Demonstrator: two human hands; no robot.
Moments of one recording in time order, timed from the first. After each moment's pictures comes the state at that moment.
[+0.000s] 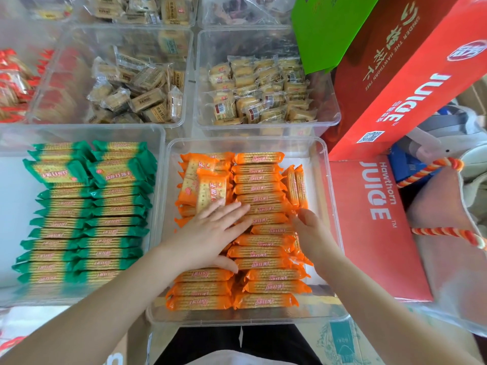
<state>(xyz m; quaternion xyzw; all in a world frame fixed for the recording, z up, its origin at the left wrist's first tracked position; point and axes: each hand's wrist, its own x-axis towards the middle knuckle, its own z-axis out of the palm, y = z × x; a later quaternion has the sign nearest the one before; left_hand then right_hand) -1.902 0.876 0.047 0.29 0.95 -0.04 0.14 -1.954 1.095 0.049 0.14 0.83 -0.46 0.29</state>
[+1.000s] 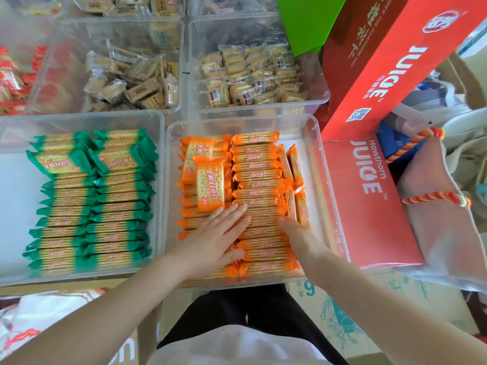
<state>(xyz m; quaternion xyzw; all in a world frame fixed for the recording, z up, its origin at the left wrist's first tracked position) -1.849 0.887 0.040 0.23 0.94 0.12 0.22 -1.889 1.089 0.071 0.23 0.69 -0.54 0.43</state>
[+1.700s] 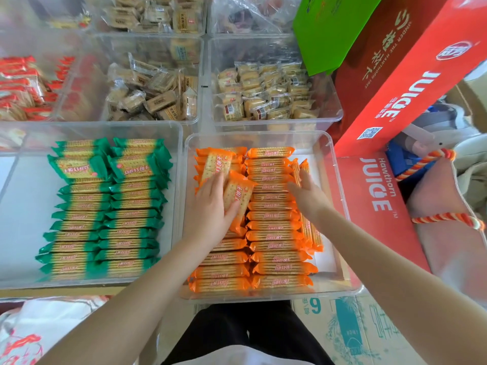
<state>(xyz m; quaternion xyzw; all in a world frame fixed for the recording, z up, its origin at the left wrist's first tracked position) -1.891 0.878 0.054 -0.09 0.95 0.28 -0.01 -1.973 1.062 0.076 0.05 0.85 -0.46 0.27</state>
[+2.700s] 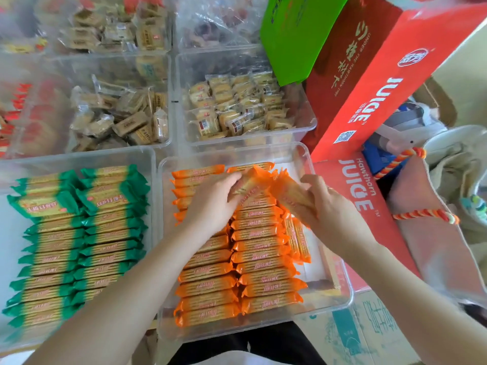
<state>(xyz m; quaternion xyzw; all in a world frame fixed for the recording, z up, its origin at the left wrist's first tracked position) -1.958 0.895 0.095 0.05 0.95 0.31 0.00 -1.959 1.114 0.119 -0.19 0.96 -0.21 0.02</state>
